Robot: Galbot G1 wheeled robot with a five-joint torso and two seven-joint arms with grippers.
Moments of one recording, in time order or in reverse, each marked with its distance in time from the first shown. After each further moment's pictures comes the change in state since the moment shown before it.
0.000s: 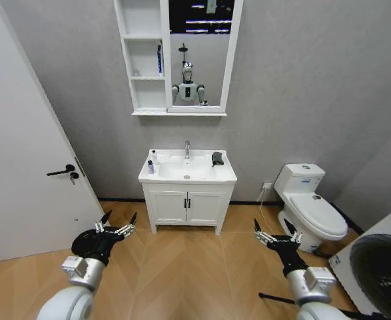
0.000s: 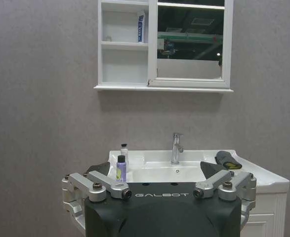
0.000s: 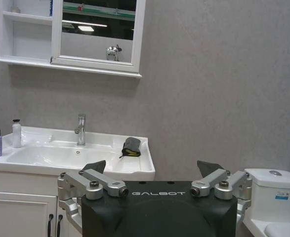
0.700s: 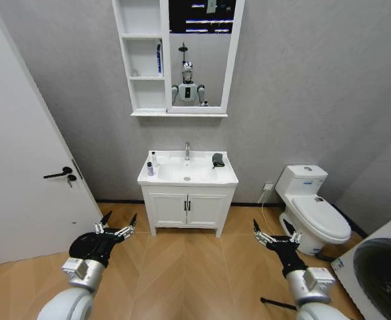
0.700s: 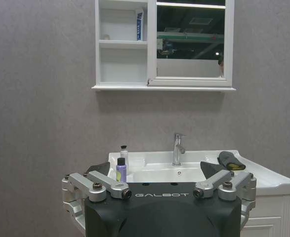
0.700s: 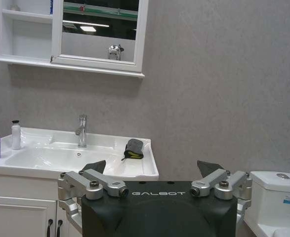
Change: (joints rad) left arm 0.005 -0.006 -0.004 0.005 0.016 -0.011 0.015; right arm -0.005 0.002 -0.002 -0.001 -0.003 0.007 -0.011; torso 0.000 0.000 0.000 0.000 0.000
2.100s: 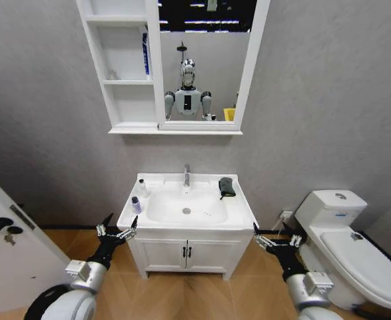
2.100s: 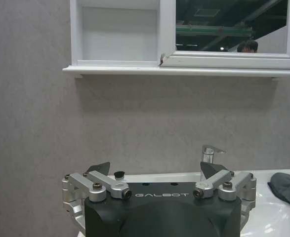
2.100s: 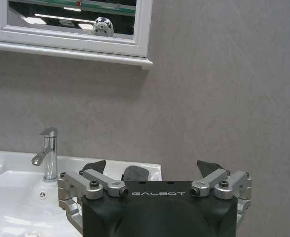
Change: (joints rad) left arm 0.010 -0.025 0.015 0.015 0.032 -0.016 0.003; right arm -0.020 0.004 0.002 -0.036 -0.002 0.062 -0.013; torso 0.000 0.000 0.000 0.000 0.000
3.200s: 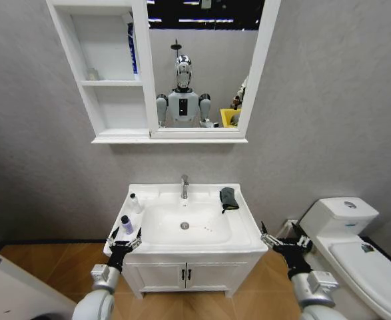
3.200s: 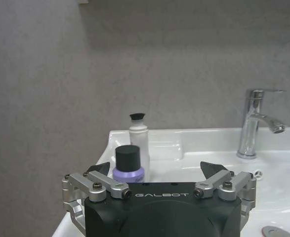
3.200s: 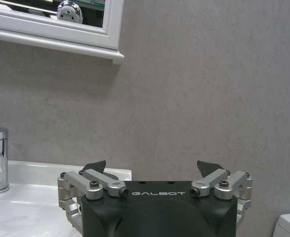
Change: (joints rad) left arm -0.159 -0.105 0.030 0.420 0.152 -0.164 -0.010; right arm 0.011 -0.017 0.043 -0.023 0.003 0.007 0.067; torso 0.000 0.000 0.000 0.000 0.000
